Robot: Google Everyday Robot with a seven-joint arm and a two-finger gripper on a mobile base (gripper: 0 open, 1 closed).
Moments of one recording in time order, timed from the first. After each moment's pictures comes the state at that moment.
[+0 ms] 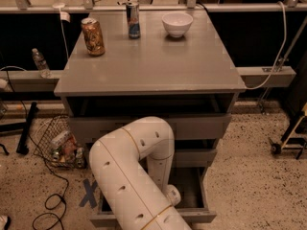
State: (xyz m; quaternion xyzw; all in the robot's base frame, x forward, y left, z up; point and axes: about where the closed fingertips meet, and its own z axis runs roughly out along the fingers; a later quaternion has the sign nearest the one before) arm 0.561 0.036 0.178 -0.30 0.91 0.09 0.28
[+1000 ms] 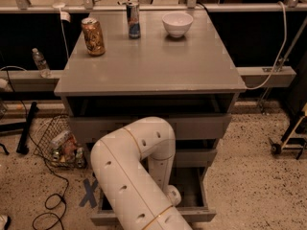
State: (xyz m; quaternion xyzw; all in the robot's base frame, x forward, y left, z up) arm 0.561 0.037 0.178 -0.29 0.91 0.09 0.28
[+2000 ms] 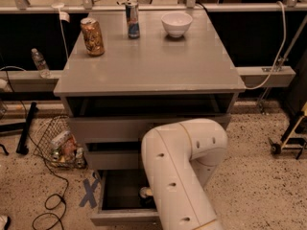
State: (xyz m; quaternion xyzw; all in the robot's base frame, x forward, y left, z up) arm 0.586 -0.037 0.231 -0.17 0.90 0.17 0.37
